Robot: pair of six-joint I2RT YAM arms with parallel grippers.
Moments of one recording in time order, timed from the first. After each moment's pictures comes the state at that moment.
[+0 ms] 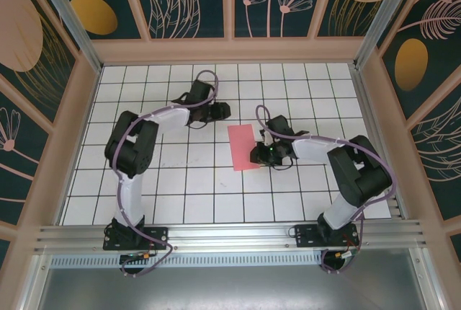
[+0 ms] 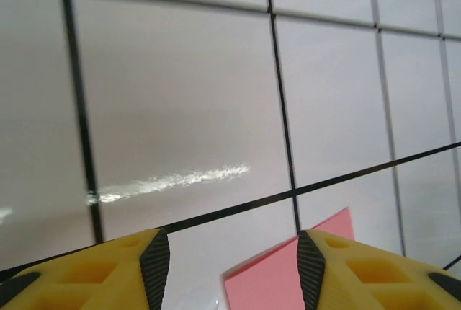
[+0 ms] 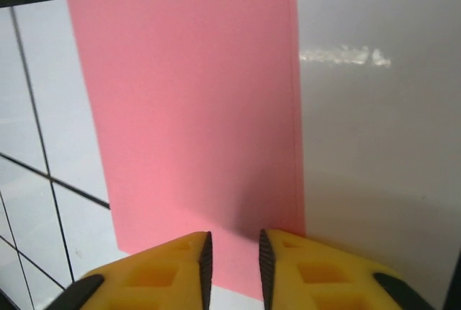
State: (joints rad) left arm -0.46 2.02 1.36 -0.17 0.27 -0.59; right arm 0.52 1.62 0.78 -0.27 -0.42 0.58
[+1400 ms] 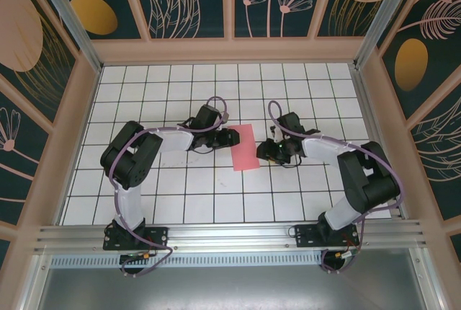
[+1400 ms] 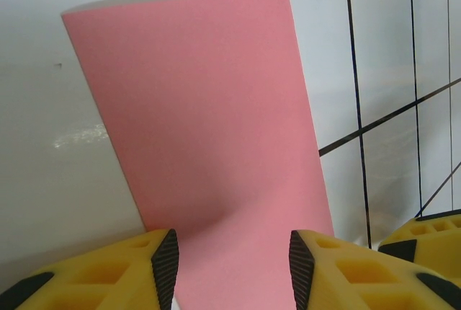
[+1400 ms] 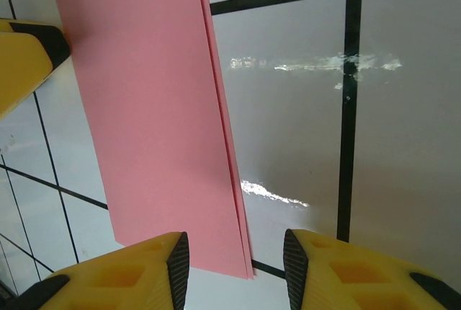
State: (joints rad) left arm -0.60 1.95 1.04 0.05 0.43 -0.70; right arm 0.43 1.57 0.77 -0.33 -0.44 0.57
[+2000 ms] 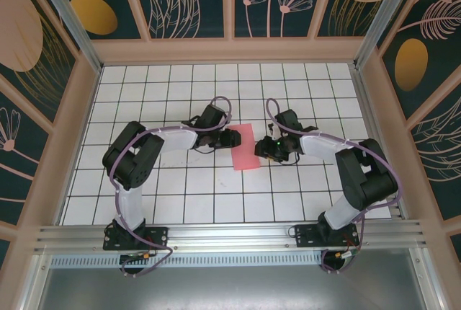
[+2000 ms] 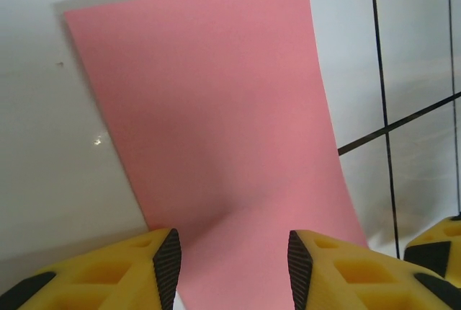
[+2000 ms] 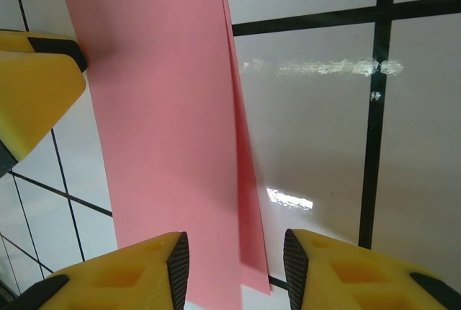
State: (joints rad) left arm -0.64 1.95 1.11 -0.08 0.33 -0.65; right arm 0.43 1.59 0.80 -0.34 -0.44 0.57
